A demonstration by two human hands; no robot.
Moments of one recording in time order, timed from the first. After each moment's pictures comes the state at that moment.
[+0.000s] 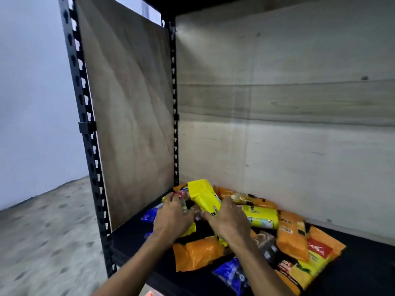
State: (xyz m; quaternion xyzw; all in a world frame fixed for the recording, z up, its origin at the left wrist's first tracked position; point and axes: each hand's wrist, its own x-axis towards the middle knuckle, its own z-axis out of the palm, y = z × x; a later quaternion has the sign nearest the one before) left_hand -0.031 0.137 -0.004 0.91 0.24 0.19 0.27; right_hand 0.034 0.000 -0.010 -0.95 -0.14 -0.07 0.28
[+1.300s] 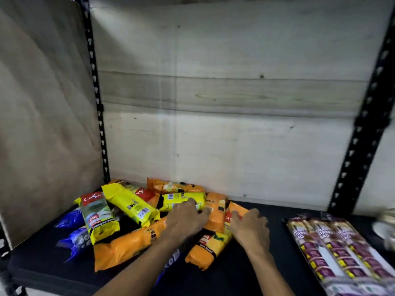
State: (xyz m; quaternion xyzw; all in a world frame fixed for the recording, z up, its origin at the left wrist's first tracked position) left_hand 0.027 -0.042 -0.017 0.96 0.09 0.04 0.27; right_hand 0.028 -0.205 -0.029 -0.91 0.17 -0.06 0.38
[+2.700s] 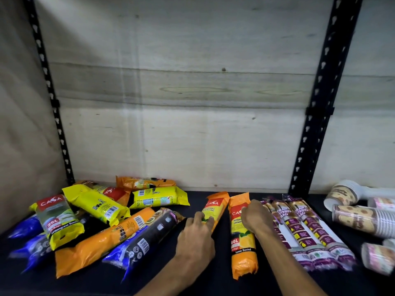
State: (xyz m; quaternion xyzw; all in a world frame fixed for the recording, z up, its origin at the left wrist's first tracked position) left_hand -0.028 -0.139 -0.043 0.99 -0.08 0.05 0.11; right_hand 0.046 -0.303 -0.036 -0.94 0.20 -0.05 0.26
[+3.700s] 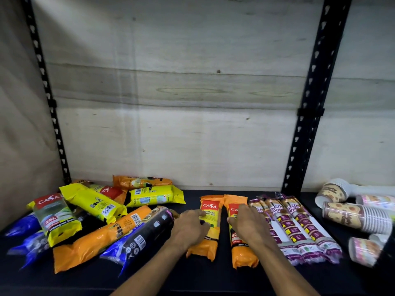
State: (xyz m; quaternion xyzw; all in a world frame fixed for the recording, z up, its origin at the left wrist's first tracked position) left_hand 0.003 -0.131 -0.041 0.96 -0.02 0.00 0.29; right_hand 0.005 -0.294 -0.033 -0.98 0.11 -0.07 0.16
